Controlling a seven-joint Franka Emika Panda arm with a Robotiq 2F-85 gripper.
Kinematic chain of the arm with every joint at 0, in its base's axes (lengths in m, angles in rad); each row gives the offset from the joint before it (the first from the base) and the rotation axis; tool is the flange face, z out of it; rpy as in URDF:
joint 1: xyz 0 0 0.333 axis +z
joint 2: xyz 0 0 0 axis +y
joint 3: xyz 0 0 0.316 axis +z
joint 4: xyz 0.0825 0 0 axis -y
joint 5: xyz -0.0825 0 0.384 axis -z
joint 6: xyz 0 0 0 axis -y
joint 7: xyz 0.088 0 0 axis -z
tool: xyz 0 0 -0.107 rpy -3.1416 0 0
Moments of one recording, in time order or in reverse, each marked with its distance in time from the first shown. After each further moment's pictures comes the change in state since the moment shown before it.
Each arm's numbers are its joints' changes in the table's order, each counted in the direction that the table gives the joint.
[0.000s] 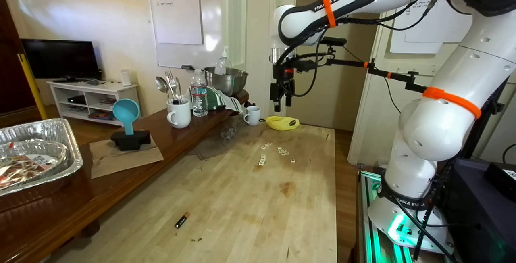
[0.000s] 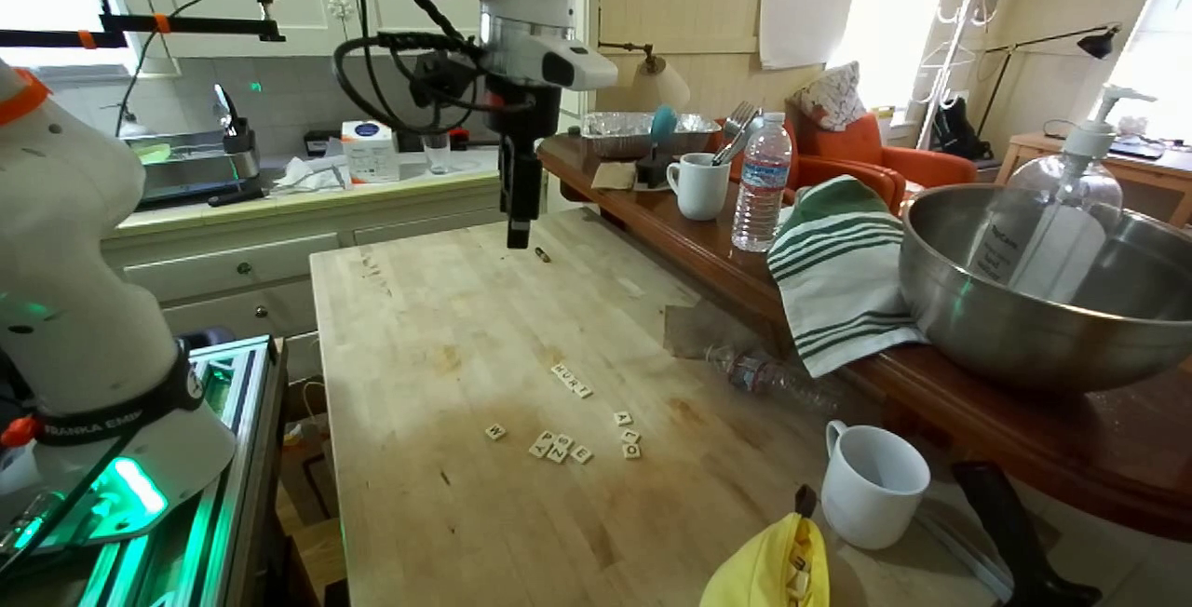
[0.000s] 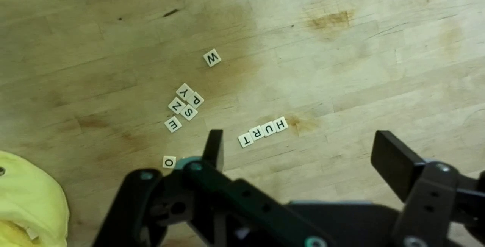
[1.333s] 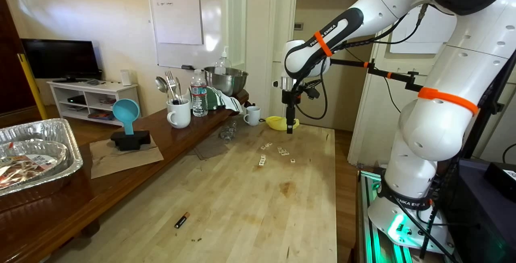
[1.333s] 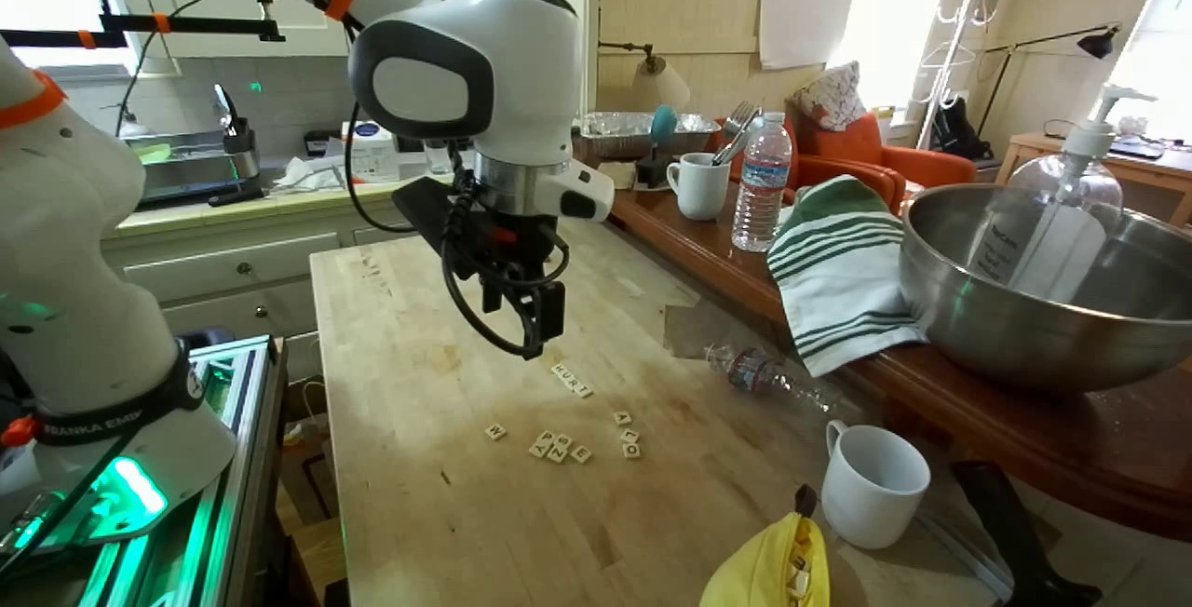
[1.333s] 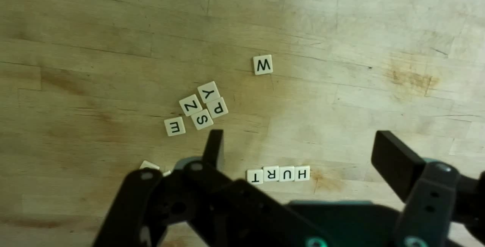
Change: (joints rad) arm -0.001 0.108 -0.145 -0.176 -0.008 0.291 -0.570
